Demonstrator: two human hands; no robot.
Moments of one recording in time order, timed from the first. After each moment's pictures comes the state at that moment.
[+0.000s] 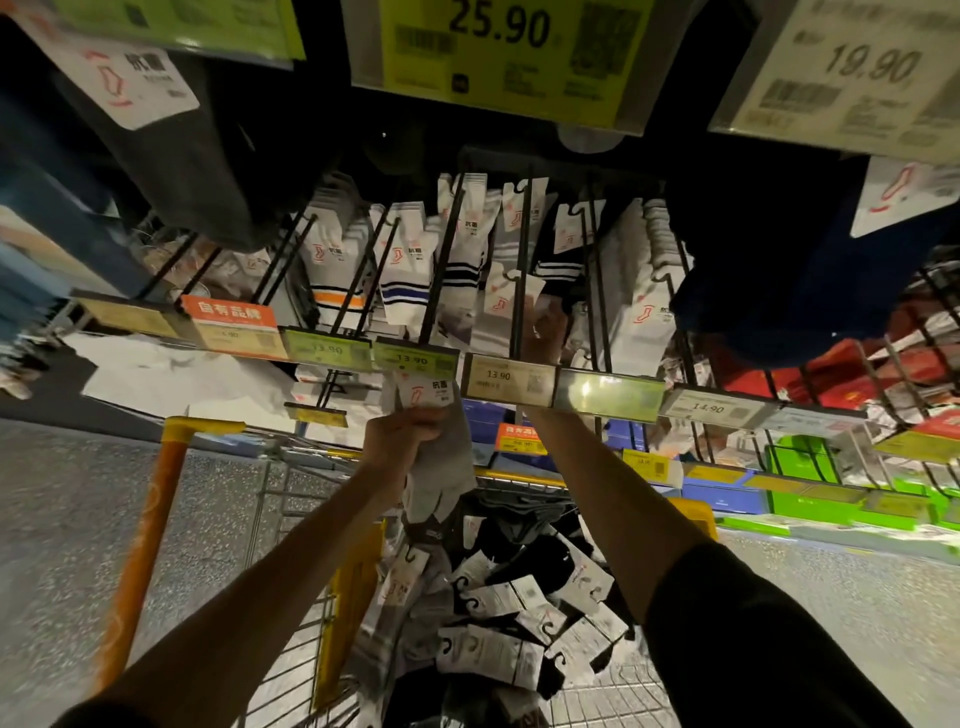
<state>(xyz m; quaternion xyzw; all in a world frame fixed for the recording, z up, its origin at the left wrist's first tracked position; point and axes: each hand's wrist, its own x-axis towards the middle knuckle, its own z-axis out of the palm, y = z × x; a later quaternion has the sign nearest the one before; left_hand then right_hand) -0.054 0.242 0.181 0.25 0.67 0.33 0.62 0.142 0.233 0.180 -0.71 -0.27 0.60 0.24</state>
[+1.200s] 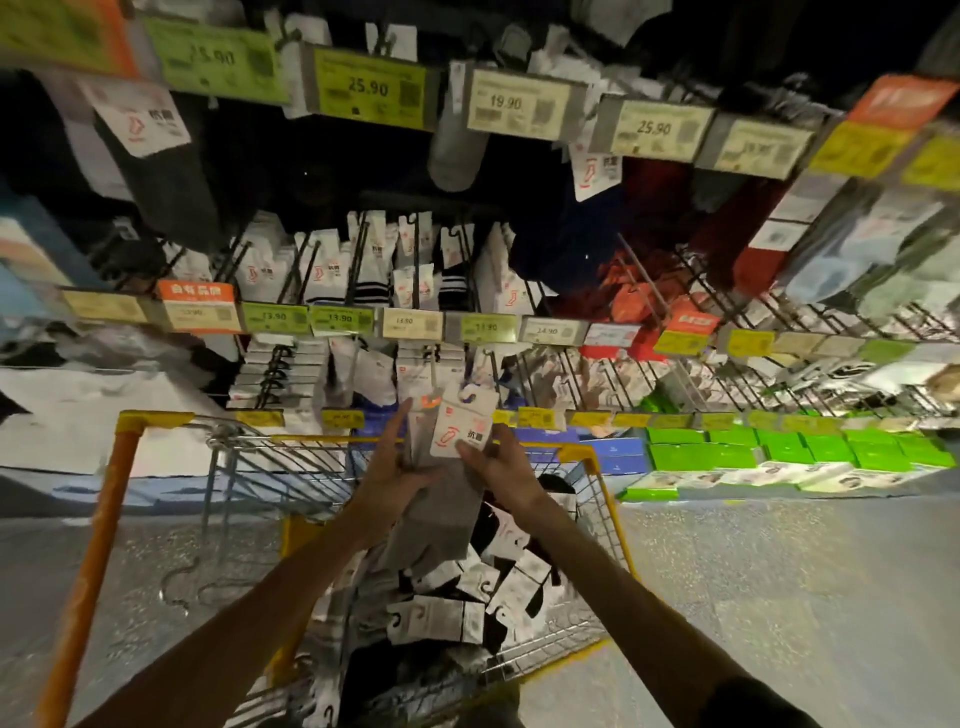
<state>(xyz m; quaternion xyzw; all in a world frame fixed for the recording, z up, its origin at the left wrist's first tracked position) -0.029 0.075 0.255 0.52 0.47 0.28 0.66 0.131 0.036 0.251 -0.65 -0.29 0.53 0.45</state>
